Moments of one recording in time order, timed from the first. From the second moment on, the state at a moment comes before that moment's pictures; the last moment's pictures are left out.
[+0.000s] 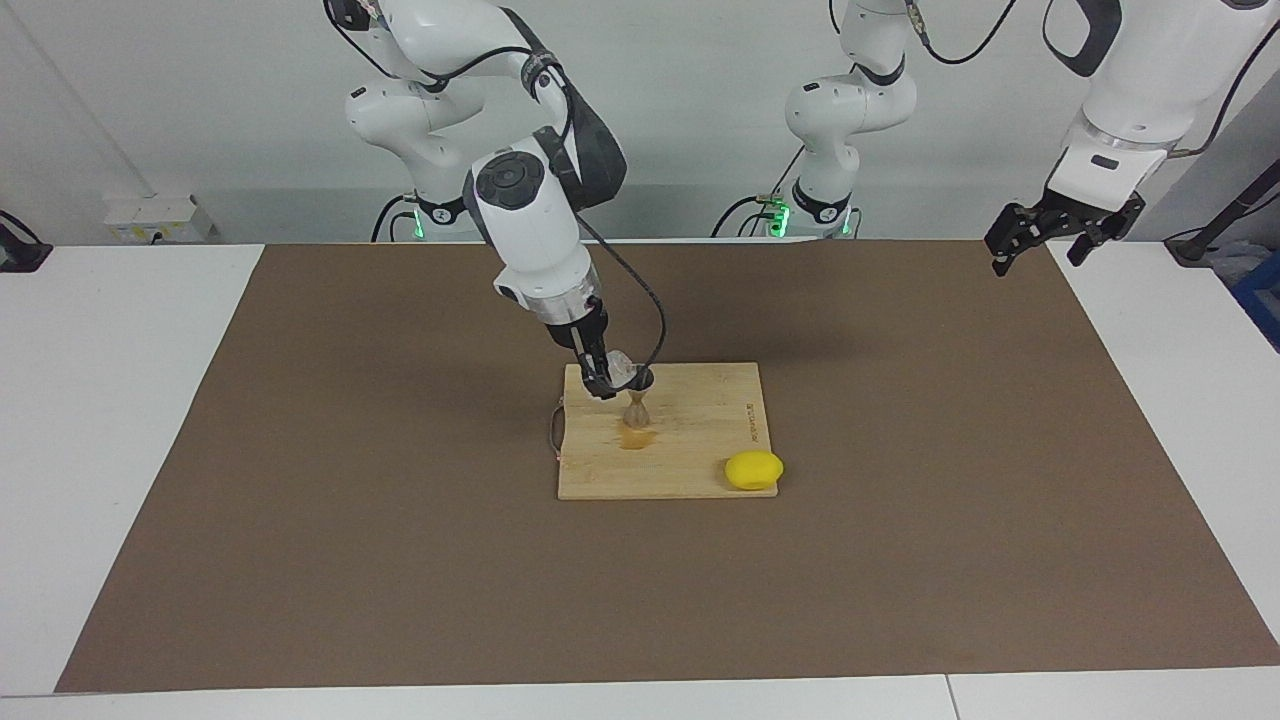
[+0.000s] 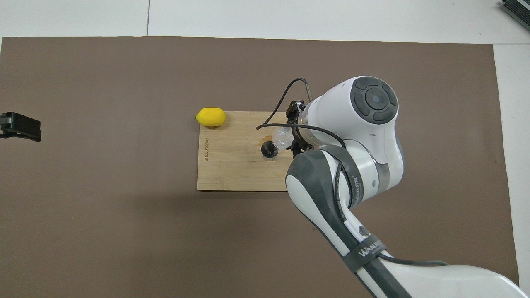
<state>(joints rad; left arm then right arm) 0.14 -0.02 -0.17 -1.58 0.11 1.55 -0.02 0.51 0.27 -0.06 -1.71 0.24 2.12 1.76</state>
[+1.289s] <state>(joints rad) 0.02 -0.02 -0.10 -1.59 0.06 1.58 -0.03 0.54 0.28 -0.06 -1.71 0.19 2.12 1.76</state>
